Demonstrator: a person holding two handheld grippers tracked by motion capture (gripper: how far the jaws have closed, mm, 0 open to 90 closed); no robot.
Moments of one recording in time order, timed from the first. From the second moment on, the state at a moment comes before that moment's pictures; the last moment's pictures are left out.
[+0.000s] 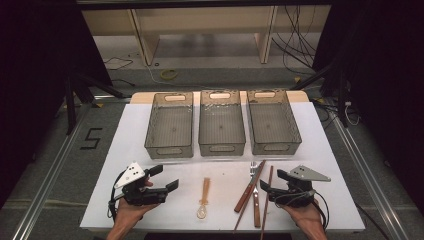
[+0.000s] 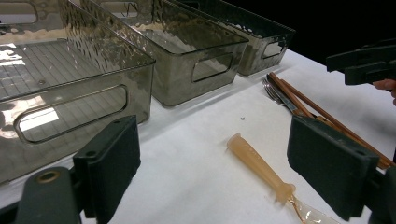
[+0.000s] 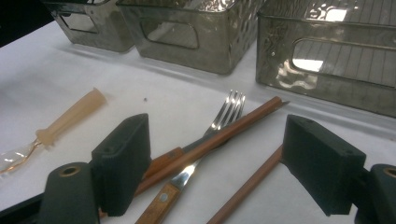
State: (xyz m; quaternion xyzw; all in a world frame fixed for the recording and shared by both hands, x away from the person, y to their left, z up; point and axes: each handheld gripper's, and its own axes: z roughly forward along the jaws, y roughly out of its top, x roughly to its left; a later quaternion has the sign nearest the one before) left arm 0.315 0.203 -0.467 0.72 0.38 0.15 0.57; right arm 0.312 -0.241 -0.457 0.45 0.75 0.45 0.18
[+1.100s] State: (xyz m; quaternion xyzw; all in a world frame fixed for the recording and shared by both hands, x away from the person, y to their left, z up) left arm 0.318 0.203 -0.468 0.72 0.37 0.15 0.57; right arm 0.380 -0.203 -0.429 0.05 0.96 0.21 0.16
